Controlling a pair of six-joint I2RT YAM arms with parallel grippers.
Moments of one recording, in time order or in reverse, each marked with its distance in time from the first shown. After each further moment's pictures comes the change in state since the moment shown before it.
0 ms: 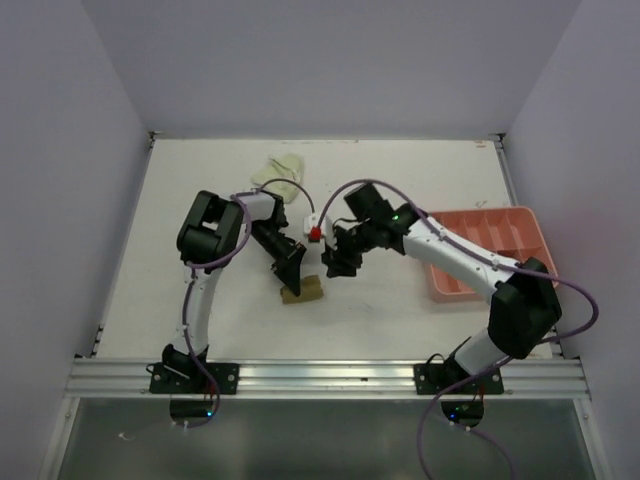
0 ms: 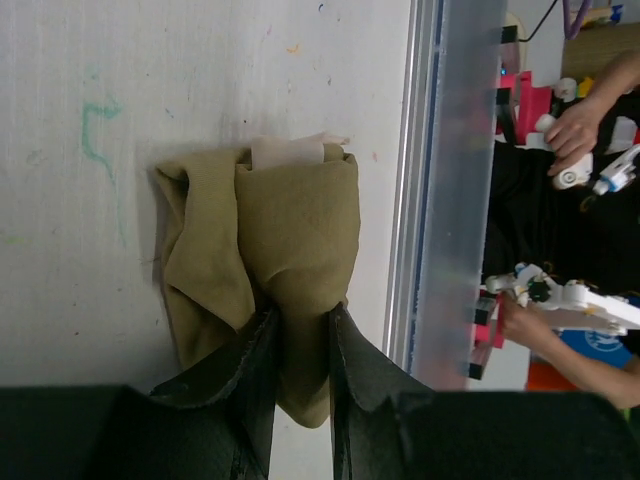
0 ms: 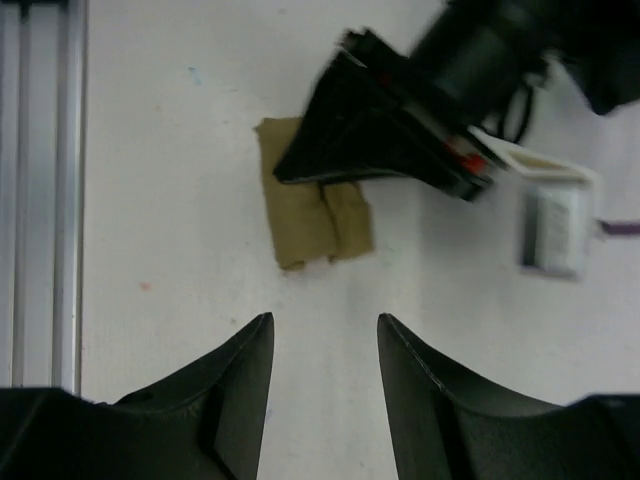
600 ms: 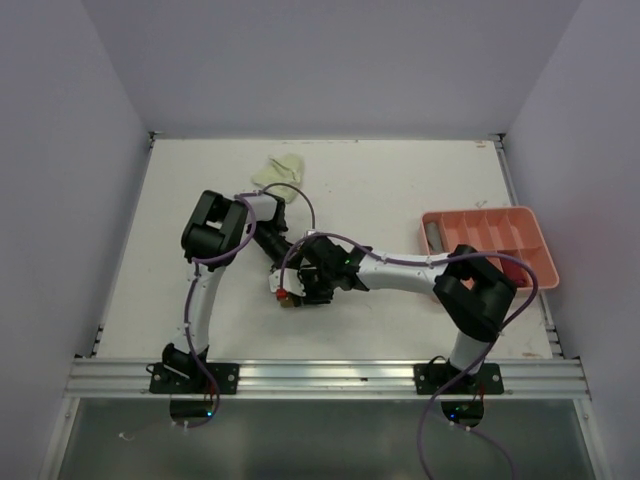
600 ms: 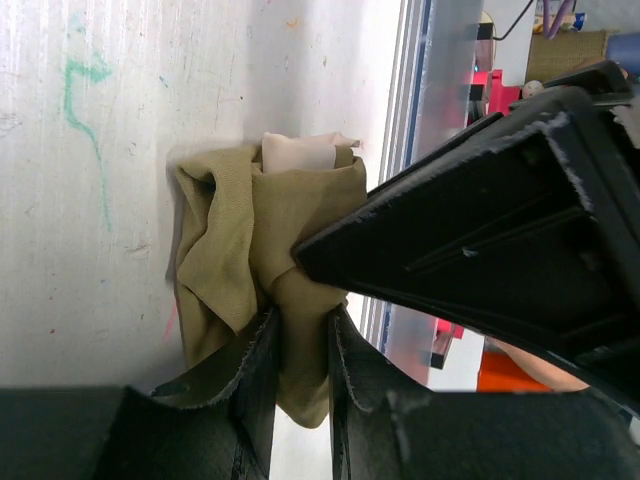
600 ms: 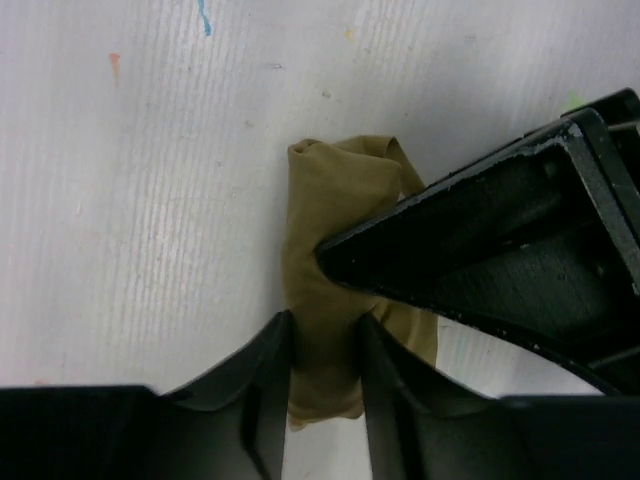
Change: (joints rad) left arm -0.001 0.065 0.035 -0.100 -0.005 -0.015; right arm 0.351 0.201 -0.195 0.362 0.302 -0.095
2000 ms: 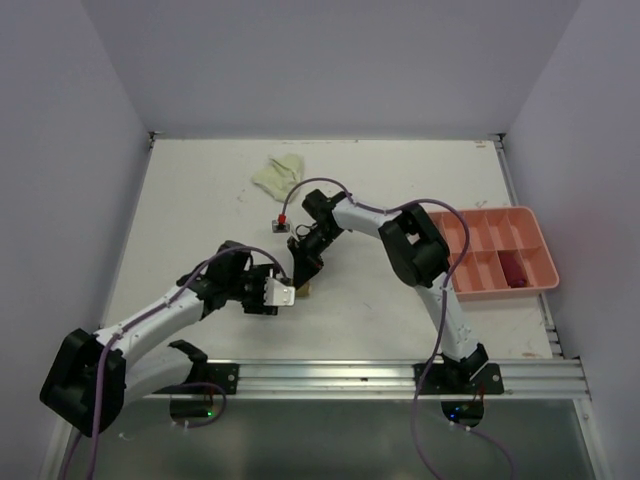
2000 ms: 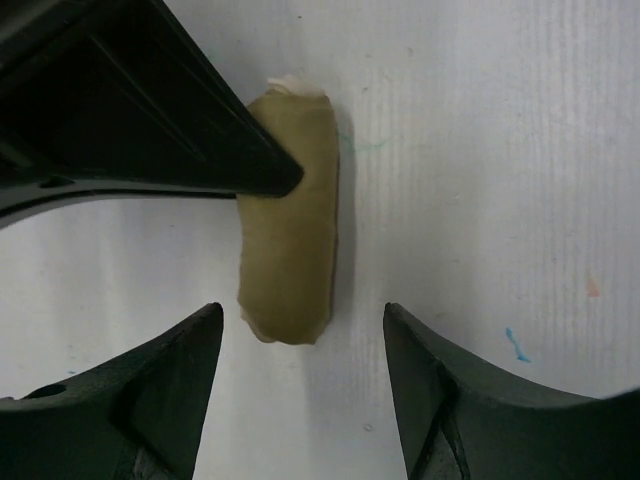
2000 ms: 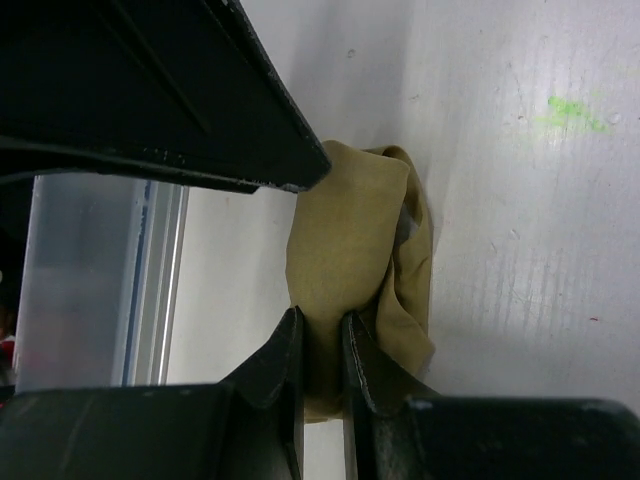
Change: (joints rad) left arm -0.114 -1.323 -1.072 1.106 -0.542 0.048; right arm -0.281 0.594 0.671 -0.564 -0.752 0.154
